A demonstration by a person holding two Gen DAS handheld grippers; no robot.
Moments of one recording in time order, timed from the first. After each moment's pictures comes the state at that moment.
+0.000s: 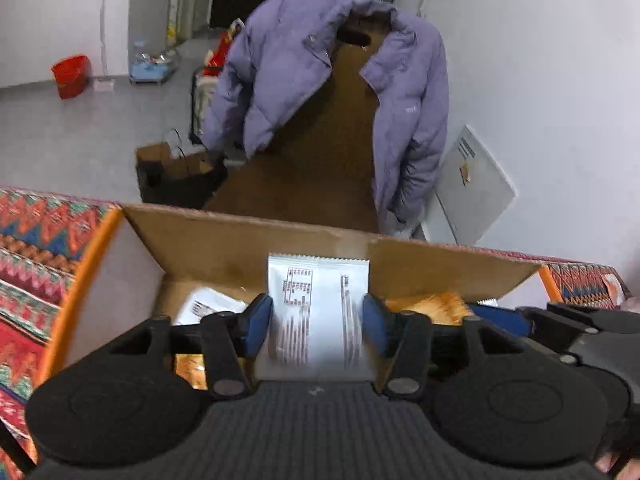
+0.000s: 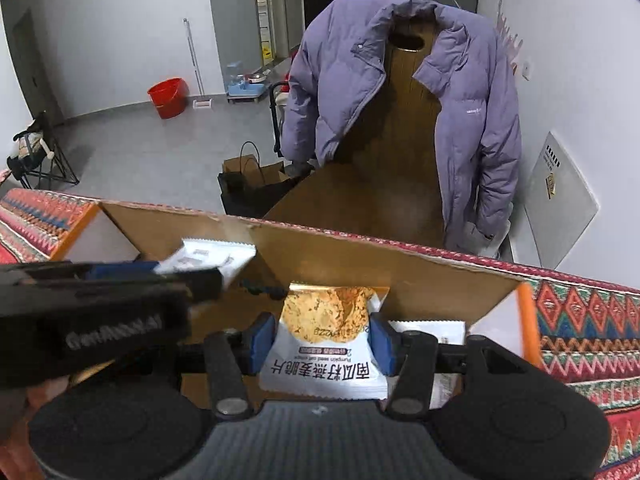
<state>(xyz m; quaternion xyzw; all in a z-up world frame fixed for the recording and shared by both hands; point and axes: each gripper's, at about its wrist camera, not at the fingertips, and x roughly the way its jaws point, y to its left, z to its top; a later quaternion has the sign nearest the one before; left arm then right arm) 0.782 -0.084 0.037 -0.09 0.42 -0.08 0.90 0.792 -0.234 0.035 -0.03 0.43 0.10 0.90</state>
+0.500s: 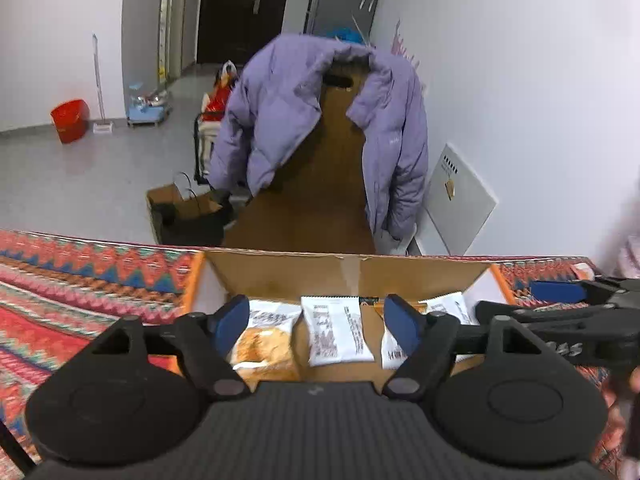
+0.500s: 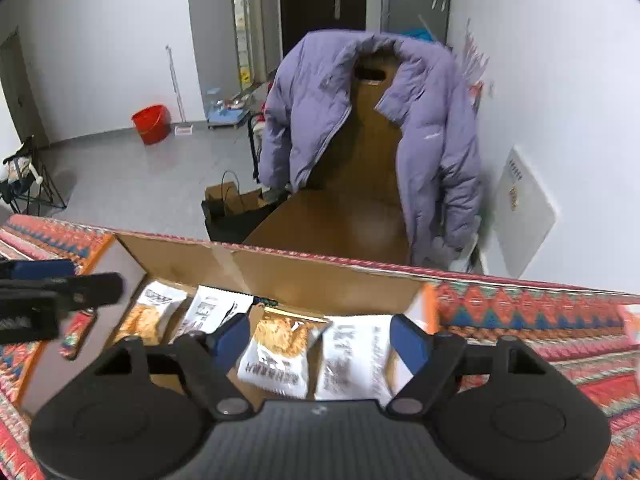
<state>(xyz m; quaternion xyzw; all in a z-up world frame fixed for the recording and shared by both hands) 0.699 -0.052 0.131 -0.04 0.37 -0.09 0.92 0.727 -0.277 0.118 -0.02 0.40 0.07 0.91</state>
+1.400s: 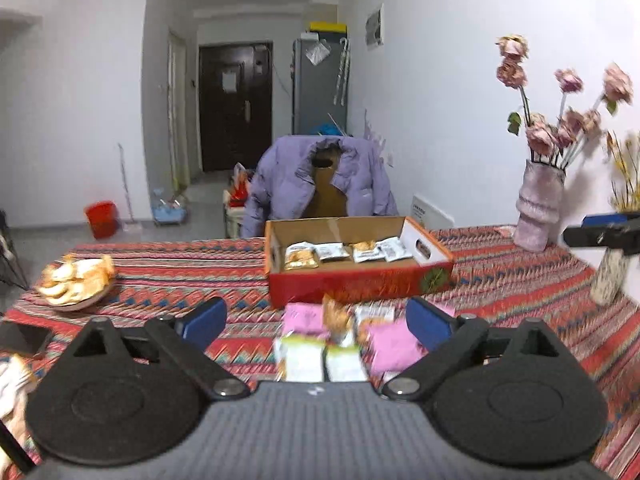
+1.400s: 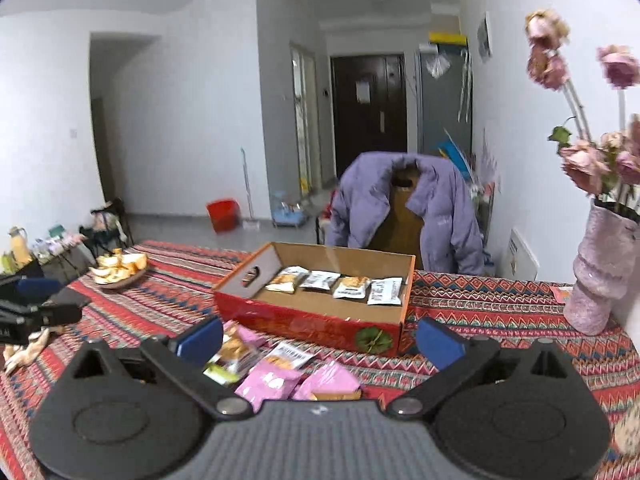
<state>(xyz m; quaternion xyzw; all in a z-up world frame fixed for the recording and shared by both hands) 0.266 -0.003 0.161 0.03 0.20 -0.09 0.98 0.303 -0.332 0.179 0.00 0.20 0.16 0.97</state>
